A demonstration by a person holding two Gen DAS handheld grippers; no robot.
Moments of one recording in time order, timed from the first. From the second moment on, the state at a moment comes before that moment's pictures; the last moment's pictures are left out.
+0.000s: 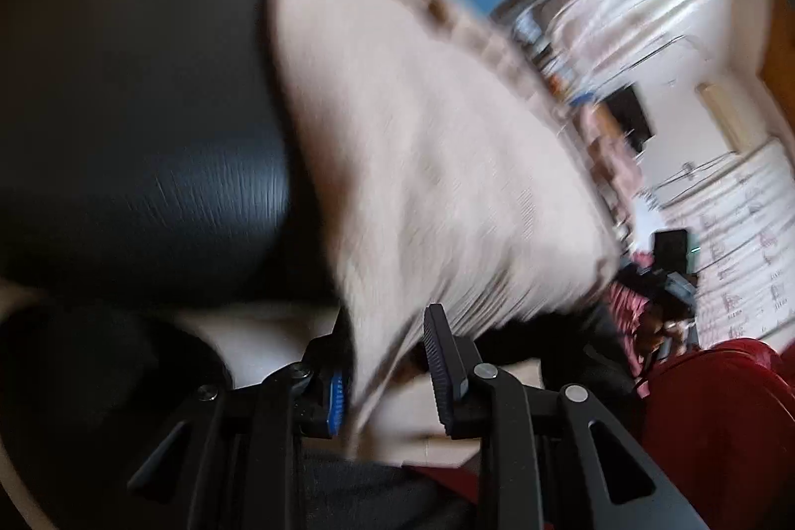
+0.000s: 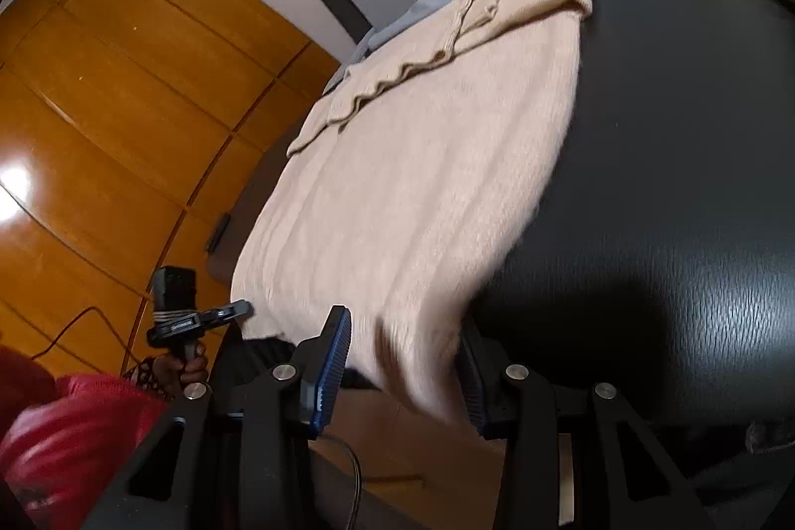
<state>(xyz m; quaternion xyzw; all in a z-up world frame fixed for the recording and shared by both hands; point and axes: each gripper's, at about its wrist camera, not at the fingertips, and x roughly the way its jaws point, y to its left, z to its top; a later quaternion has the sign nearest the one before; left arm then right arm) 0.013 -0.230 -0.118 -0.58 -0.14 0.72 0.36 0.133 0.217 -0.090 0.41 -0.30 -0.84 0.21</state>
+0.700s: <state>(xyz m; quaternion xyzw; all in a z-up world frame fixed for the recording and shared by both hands) -0.004 -0.232 -0.049 -0.47 -0.17 0.77 0.39 0.084 0.242 -0.076 0.37 -0.36 -0.83 0.19</state>
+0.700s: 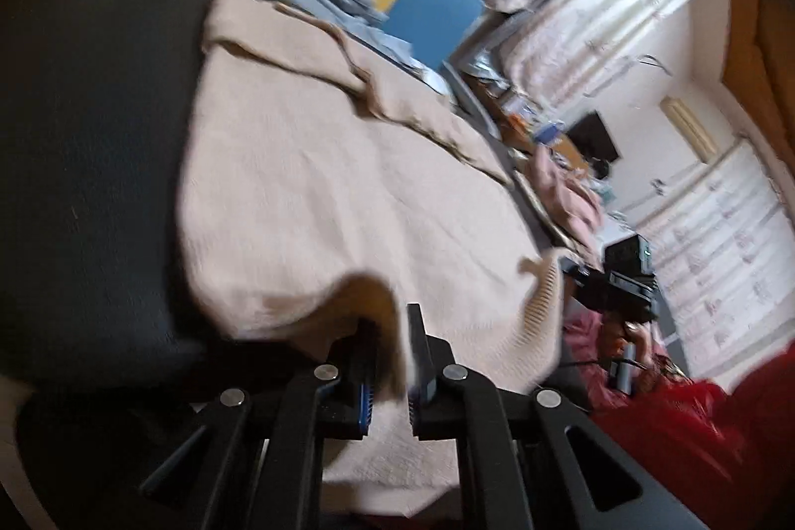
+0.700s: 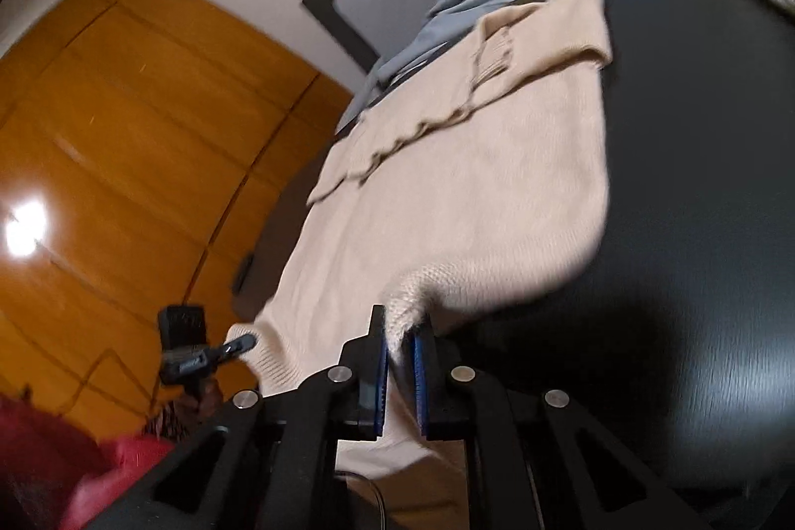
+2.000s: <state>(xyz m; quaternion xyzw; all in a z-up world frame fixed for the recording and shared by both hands) -0.003 -0.229 -0.035 -0.46 -0.23 0.77 0.37 0.103 0.189 -0.097 0.47 -0.30 -0.77 0.30</state>
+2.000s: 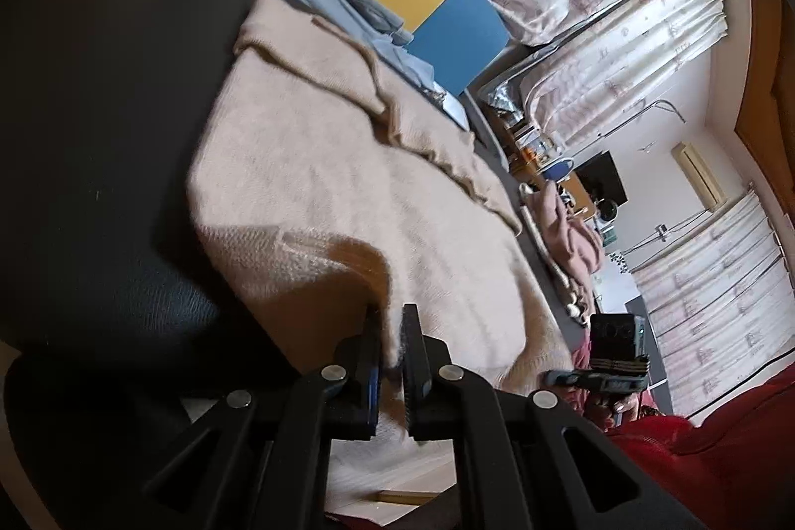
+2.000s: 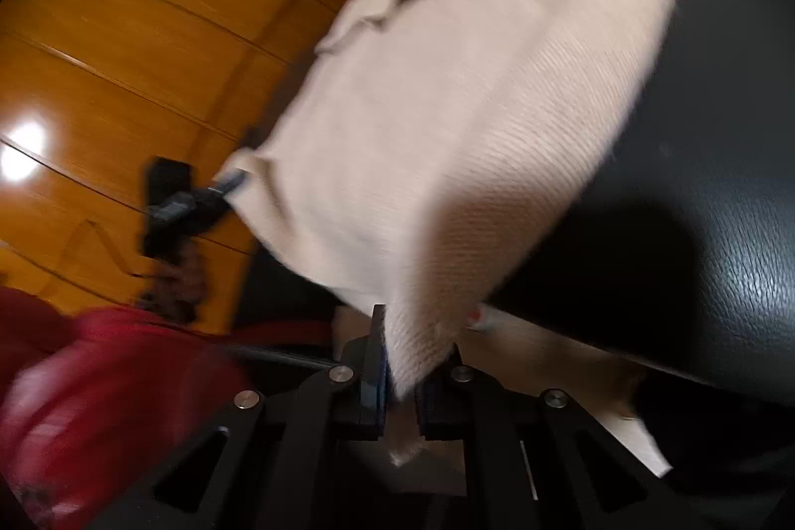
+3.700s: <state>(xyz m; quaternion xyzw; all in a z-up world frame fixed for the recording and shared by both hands) -0.245 -0.175 -0.047 -0.55 -0.35 0.71 0.27 -0.172 0.300 -0.084 0.50 -0.42 -0.74 0.17</state>
